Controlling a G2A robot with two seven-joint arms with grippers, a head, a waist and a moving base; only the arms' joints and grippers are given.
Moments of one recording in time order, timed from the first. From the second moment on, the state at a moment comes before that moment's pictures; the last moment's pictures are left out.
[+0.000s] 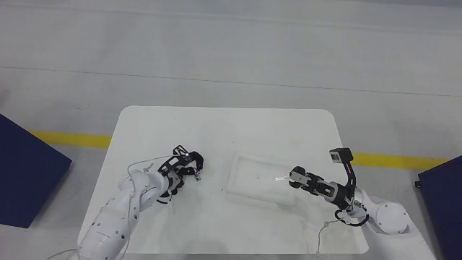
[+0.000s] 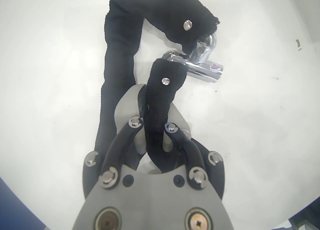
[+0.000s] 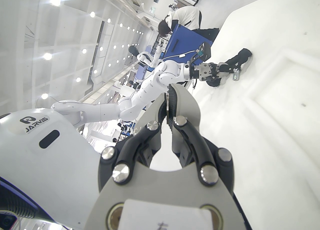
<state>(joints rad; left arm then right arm) 0.98 -1.21 -1.02 -1.13 1.34 -0.41 -0.59 -1.44 -1.04 1.53 -1.52 0.41 -0.62 1.06</state>
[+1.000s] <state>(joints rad) 1.41 -1.11 -1.25 -1.81 1.97 -0.13 -0.01 -1.44 -1.04 1.53 -1.52 0.41 -0.62 1.06</state>
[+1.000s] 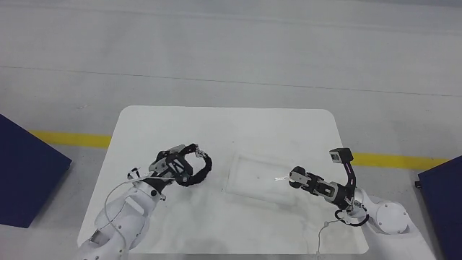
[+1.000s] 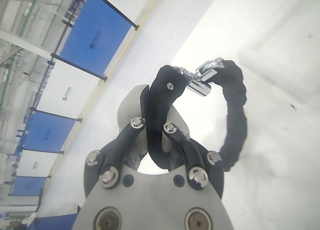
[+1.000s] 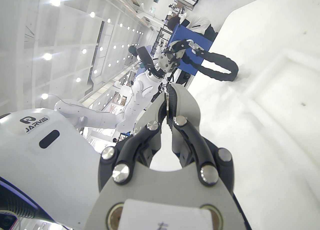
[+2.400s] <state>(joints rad) 1.29 -1.20 -1.11 -1.55 1.70 0.54 0.87 -1.44 -1.04 1.53 -1.52 0.41 -0.62 1.06</state>
